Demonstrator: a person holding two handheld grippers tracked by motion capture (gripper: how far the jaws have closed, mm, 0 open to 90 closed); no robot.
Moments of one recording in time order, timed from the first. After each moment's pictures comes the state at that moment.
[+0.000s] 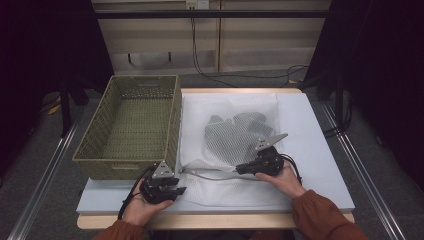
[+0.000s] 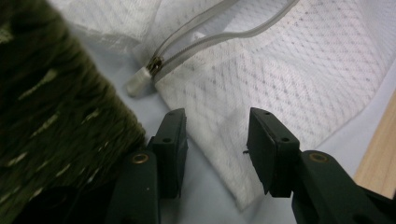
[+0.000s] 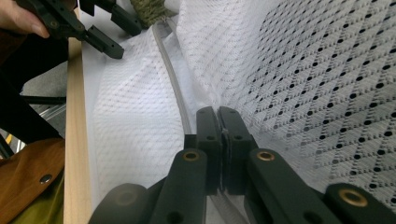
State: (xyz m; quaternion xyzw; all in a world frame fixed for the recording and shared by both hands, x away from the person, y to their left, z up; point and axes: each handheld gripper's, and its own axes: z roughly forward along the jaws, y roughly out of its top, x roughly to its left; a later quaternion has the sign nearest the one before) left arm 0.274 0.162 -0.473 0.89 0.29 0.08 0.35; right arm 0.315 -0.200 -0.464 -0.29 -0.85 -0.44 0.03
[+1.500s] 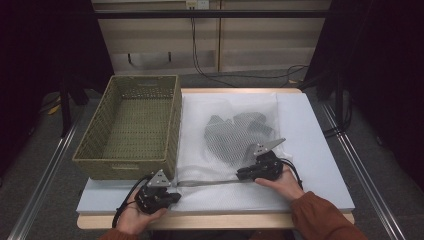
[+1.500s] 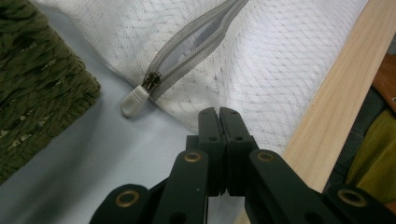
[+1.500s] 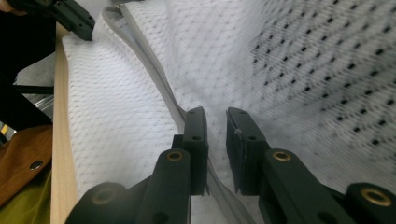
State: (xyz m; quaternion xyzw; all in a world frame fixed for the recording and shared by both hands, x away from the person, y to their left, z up) left arm 0.248 0.172 -0.469 0.89 0.28 0.03 0.35; right arm 0.310 -0.200 -0.478 -0.29 -0.86 -0.43 0.03
